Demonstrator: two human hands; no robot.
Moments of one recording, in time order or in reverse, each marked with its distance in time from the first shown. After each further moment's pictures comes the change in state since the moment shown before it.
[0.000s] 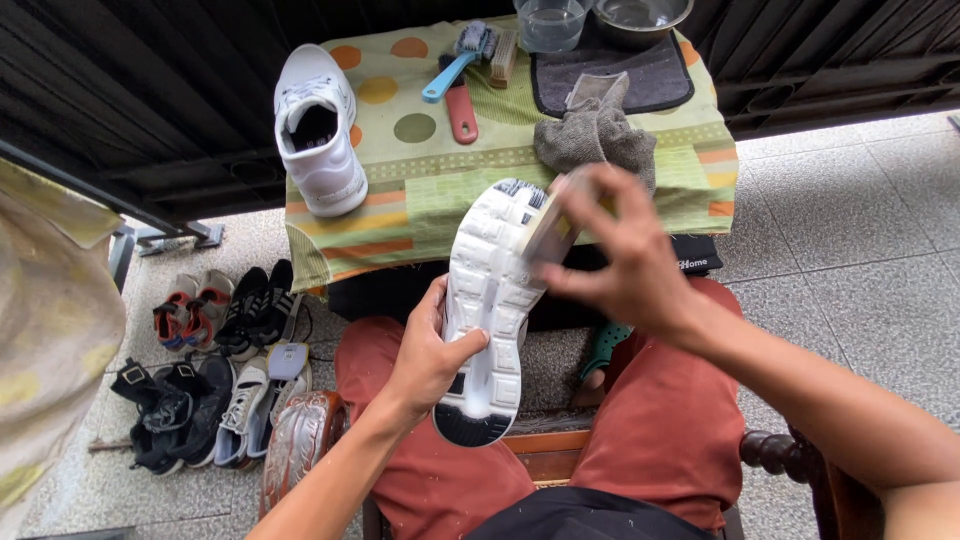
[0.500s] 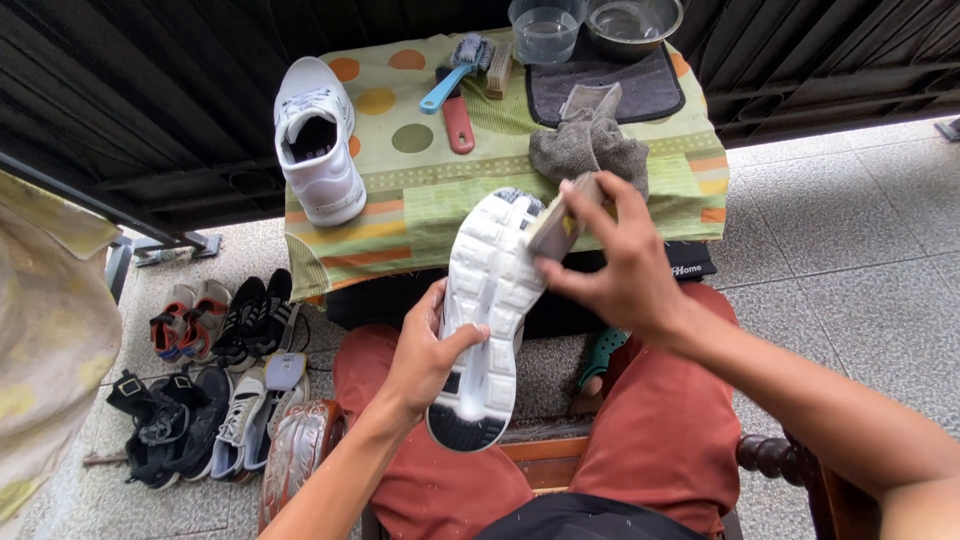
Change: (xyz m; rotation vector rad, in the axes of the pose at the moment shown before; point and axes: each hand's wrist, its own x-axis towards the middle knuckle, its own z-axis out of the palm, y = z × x) left_hand 0.006 0.020 0.000 0.065 -0.012 -0.088; right_hand -0.005 0.003 0.003 -0.048 0.029 0.095
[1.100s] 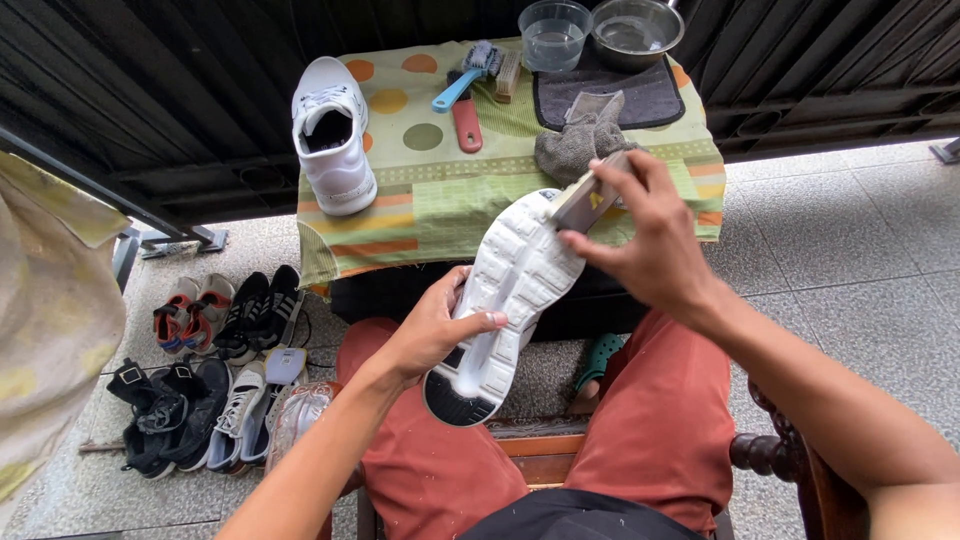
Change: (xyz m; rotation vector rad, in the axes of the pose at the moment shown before) left_hand 0.011 0.005 -0.003 -0.027 -0.216 -0.111; right_hand 0.012 0.008 -0.025 -0.054 -0.054 0.084
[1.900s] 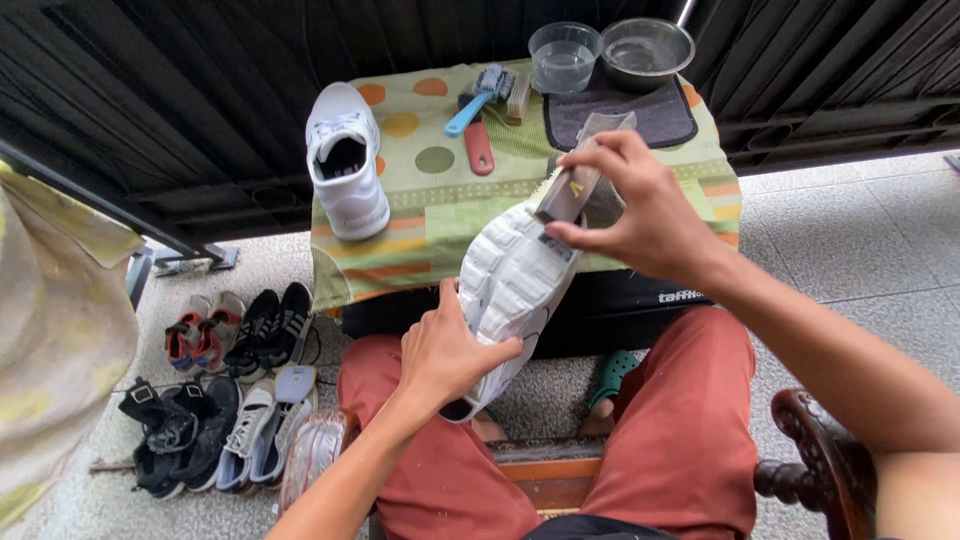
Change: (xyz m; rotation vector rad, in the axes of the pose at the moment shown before) left_hand -0.015 0.055 0.016 0.881 0.299 -0.278; right_hand 0.060 -0.015 -0.004 0.193 -0.160 -0.019
